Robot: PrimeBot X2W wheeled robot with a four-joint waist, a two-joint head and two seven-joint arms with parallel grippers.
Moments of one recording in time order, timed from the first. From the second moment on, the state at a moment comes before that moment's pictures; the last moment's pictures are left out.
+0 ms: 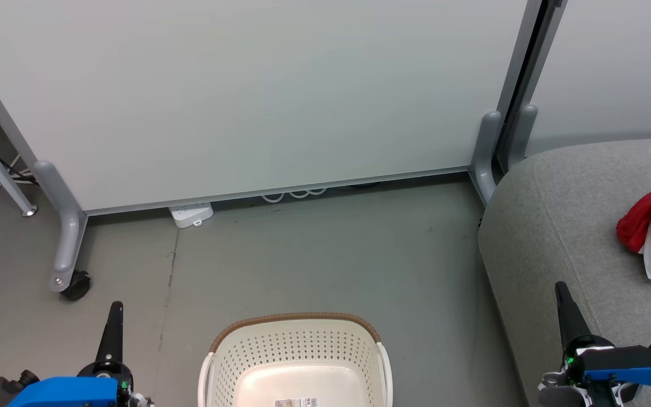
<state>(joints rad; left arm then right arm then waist) -0.09 0.05 0.08 0.26 -1.35 -0.12 0.04 -0.08 -0.05 -0.10 0.27 1.32 0.13 0.04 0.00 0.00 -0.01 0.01</state>
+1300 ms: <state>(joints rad) -0.10 0.05 0.11 0.25 -1.61 -0.13 0.11 -0.10 -0.05 -0.11 0.25 1.61 0.13 0.11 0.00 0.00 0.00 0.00</state>
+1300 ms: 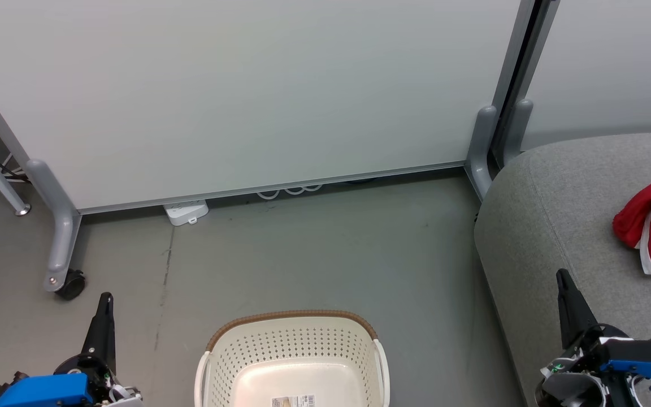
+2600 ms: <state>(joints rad) -0.10 0.05 0.11 0.25 -1.61 -0.13 0.11 -0.10 -0.05 -0.11 0.25 1.61 0.13 0.11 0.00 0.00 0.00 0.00</state>
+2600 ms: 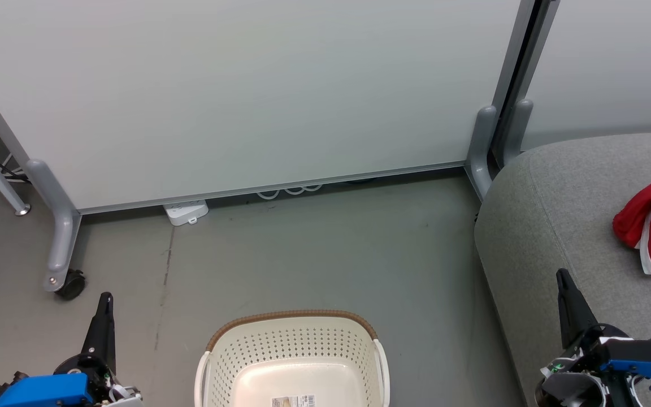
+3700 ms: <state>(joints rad) -0.10 0.05 0.11 0.25 -1.61 -0.13 0.11 -0.10 -0.05 -0.11 0.25 1.61 0.13 0.11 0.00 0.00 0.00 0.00</state>
